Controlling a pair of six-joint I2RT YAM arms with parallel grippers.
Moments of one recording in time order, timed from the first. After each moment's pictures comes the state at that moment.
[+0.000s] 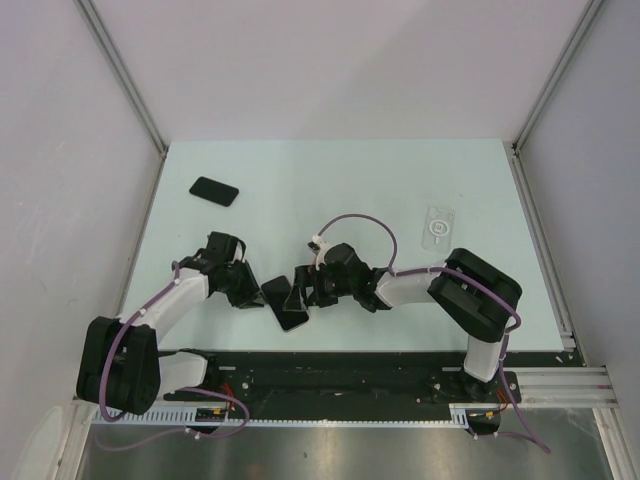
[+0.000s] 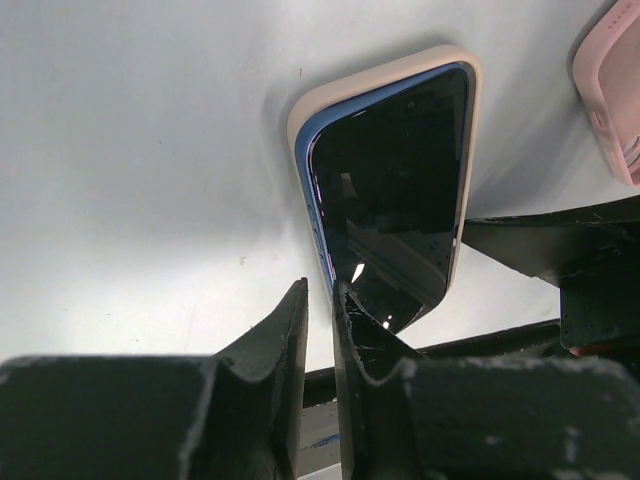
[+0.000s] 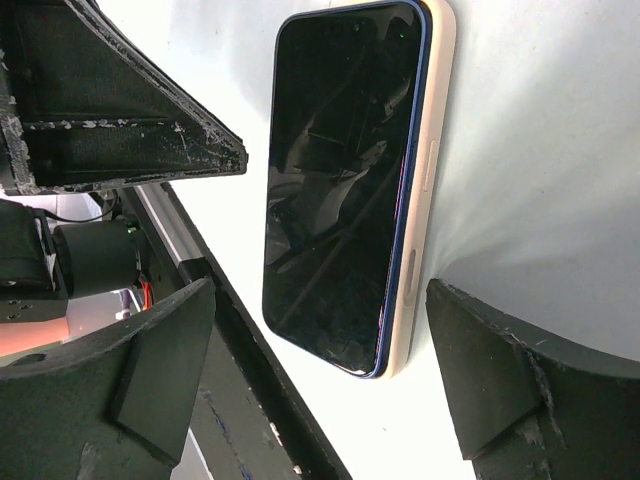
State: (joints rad) left arm -0.23 1.22 0.61 -0.59 0.28 -0.67; right arm 0.95 1.83 0.87 0.38 -0.35 0.77
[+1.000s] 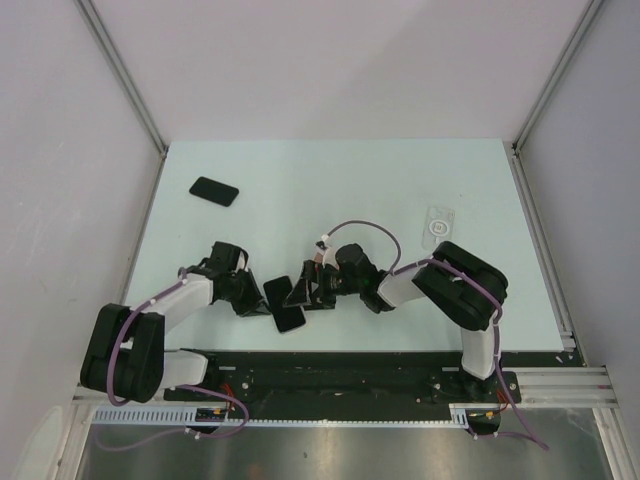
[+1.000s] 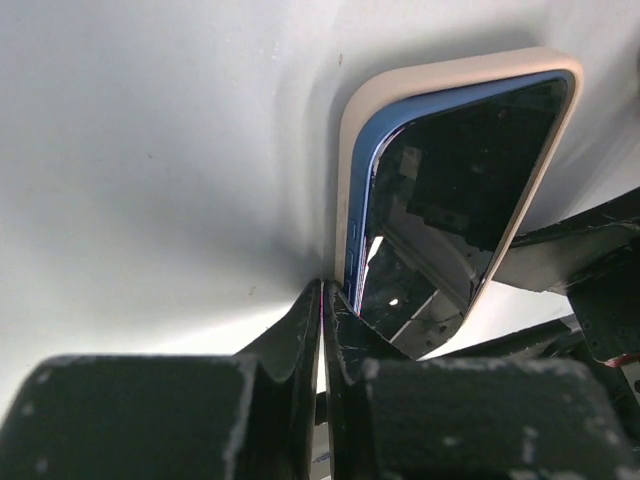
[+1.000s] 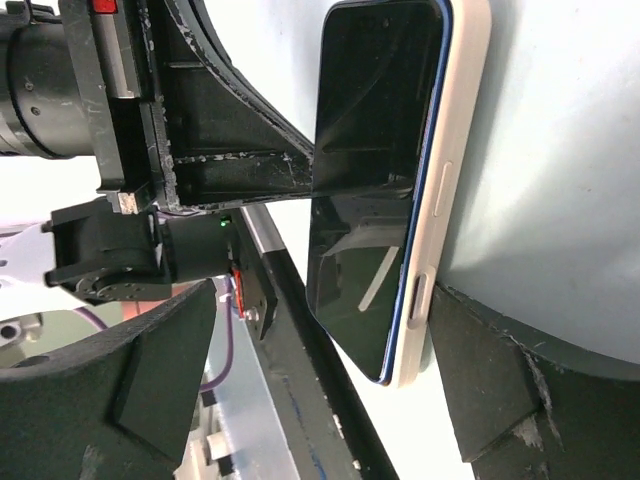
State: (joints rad) left arm -0.23 1.29 0.51 -0.46 0.33 -0.70; right arm 0.89 1.92 0.80 0.67 -0.55 1.01
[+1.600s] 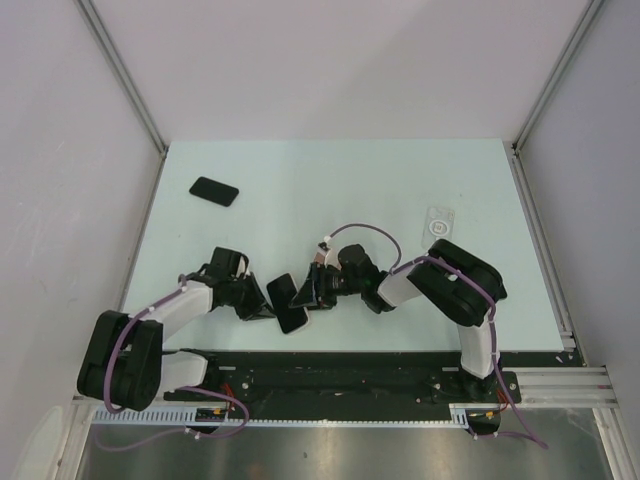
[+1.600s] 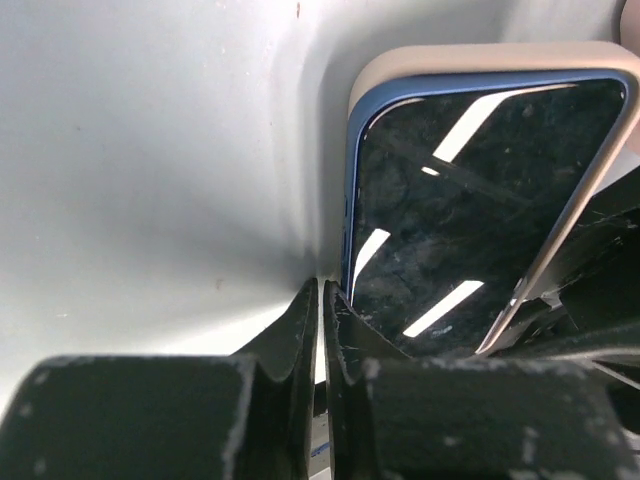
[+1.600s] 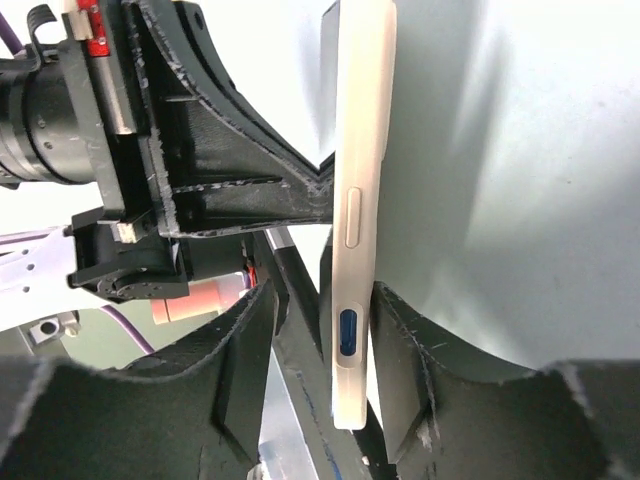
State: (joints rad) left arm -0.25 1.25 0.45 -0.38 0.40 -0.73; right arm 0.87 1.97 0.79 0.76 -0.61 1.10
